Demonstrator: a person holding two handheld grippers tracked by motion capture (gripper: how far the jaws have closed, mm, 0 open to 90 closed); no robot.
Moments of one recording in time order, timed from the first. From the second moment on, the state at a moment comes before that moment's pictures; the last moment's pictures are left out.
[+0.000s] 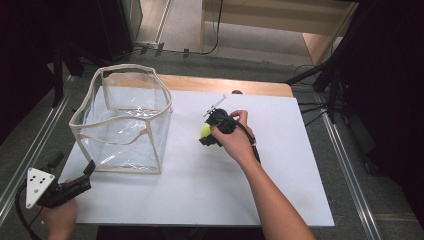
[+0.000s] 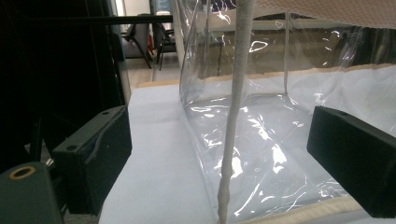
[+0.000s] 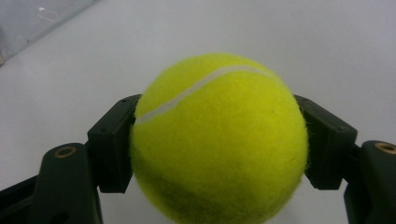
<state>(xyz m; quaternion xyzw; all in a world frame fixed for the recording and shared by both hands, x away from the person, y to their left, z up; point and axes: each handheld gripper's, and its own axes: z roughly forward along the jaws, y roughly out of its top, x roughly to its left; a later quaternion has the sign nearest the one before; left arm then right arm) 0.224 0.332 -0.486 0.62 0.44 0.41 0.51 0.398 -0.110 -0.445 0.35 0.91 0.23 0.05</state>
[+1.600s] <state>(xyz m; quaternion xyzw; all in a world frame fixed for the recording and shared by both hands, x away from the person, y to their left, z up) 0.225 0.333 -0.486 0.62 0.44 0.41 0.51 0.396 -0.057 -0.387 0.27 0.93 0.26 0.04</state>
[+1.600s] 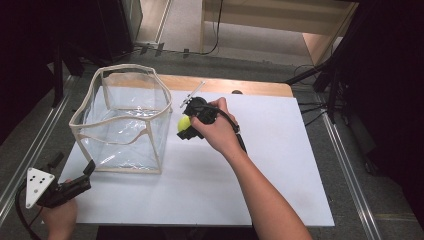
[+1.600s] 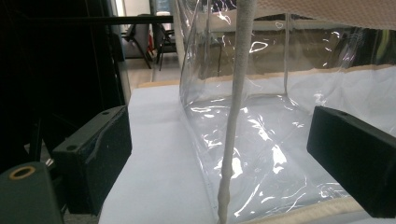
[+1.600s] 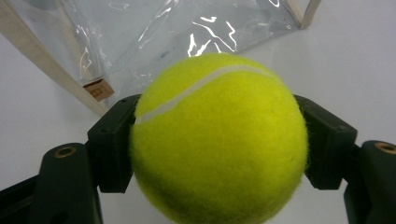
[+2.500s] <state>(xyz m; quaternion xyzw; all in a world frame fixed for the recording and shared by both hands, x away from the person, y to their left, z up) 0.225 0.333 -0.486 0.61 0.44 0.41 0.51 0.401 -0.050 -0.343 0.25 0.93 0.27 0.05</state>
